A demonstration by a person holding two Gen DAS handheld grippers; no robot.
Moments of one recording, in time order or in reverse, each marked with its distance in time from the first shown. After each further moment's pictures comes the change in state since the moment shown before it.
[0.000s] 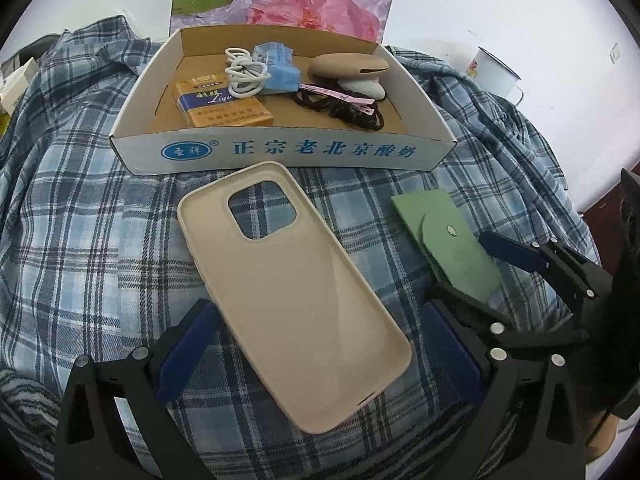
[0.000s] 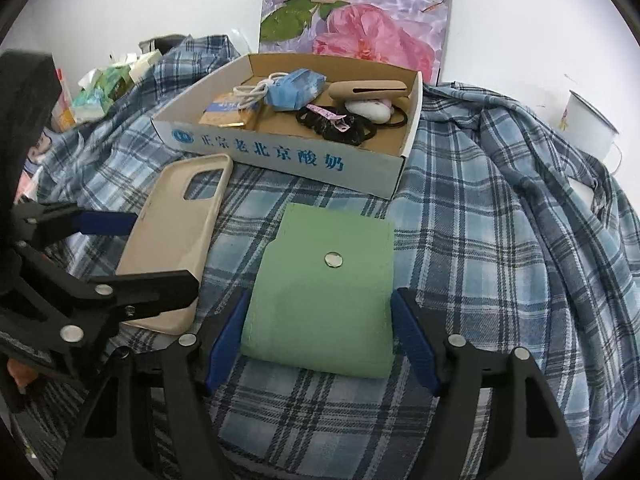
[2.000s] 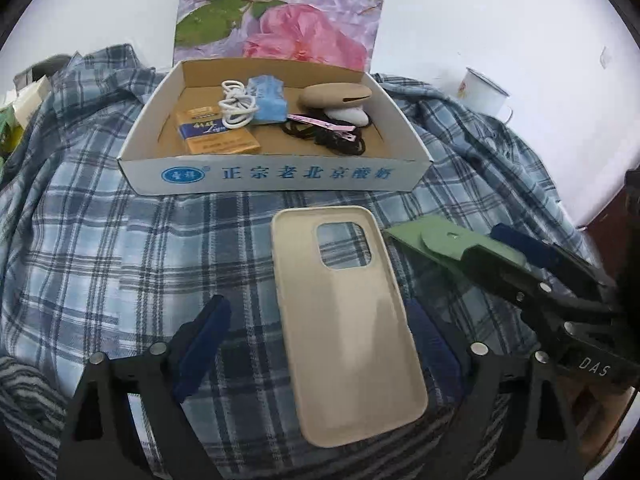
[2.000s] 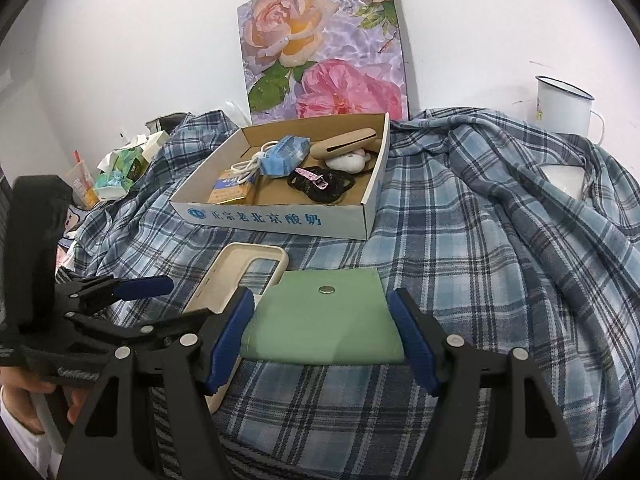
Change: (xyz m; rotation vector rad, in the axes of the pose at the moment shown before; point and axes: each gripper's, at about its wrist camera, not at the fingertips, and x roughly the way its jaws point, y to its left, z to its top) left arm -0.017 -0.022 -0.007 0.019 -0.110 0.048; right arm -0.037 -0.028 -0.006 0.167 -0.179 0.107
